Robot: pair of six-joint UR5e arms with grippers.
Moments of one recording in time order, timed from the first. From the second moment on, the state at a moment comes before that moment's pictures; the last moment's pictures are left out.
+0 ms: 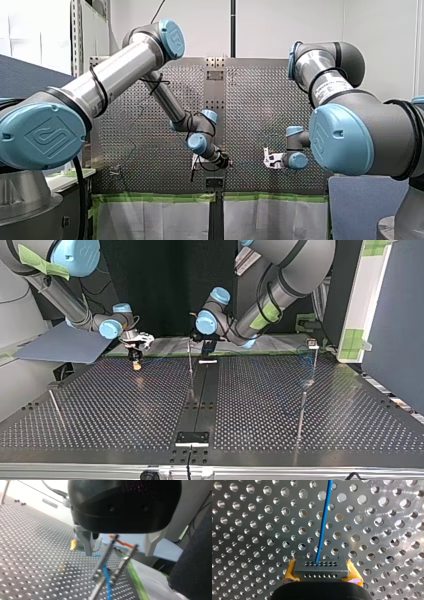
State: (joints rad) left arm -0.55 -2.44 -1.43 -2.86 -1.55 -1.72; right arm 1.79 -0.54 1.35 -0.64 1.34 1.47
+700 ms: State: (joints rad) left arm -0.57 -2.43 -1.47 -2.83 -1.55 -1.74; right arm 1.79 -0.54 1.35 -0.64 1.34 1.47
